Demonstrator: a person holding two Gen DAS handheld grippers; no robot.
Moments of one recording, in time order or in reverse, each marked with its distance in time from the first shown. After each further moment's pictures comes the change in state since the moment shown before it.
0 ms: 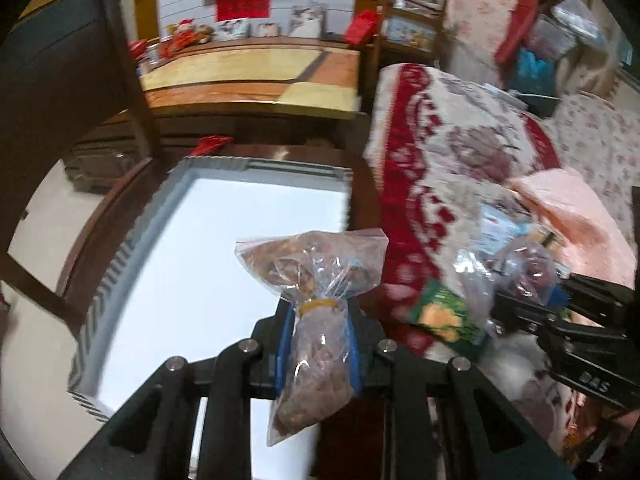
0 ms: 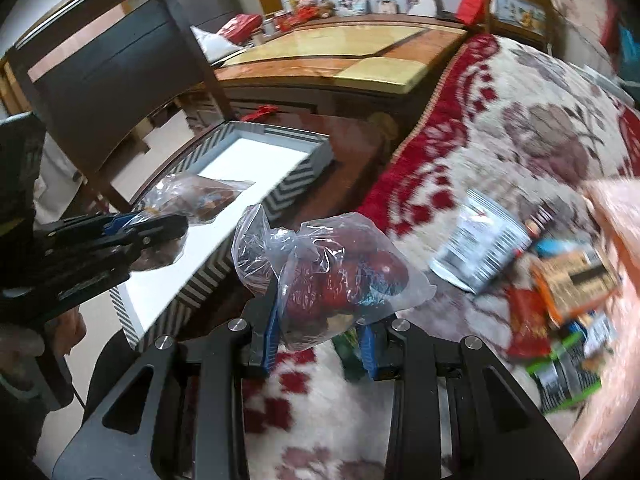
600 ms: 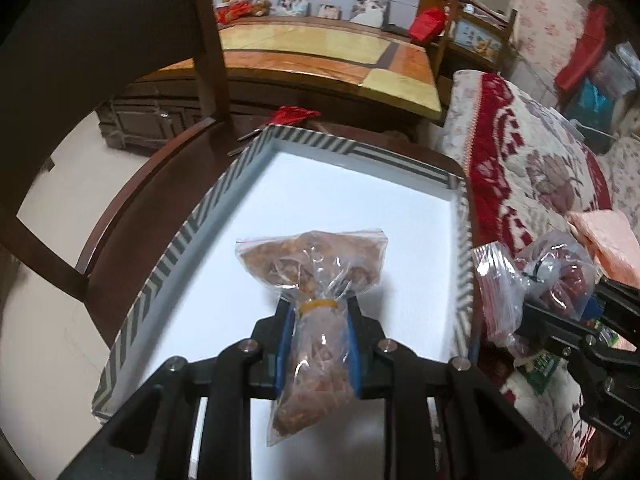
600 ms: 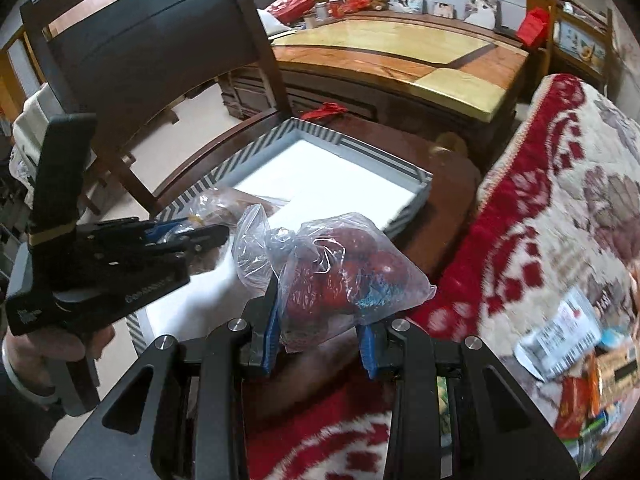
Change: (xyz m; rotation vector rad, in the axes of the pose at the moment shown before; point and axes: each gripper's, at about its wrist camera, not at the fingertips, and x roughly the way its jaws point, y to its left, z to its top) left arm 0.038 0.081 0.007 -0.153 0.053 0.085; right arm 0.059 0.074 0.054 -0.133 0.051 0.075
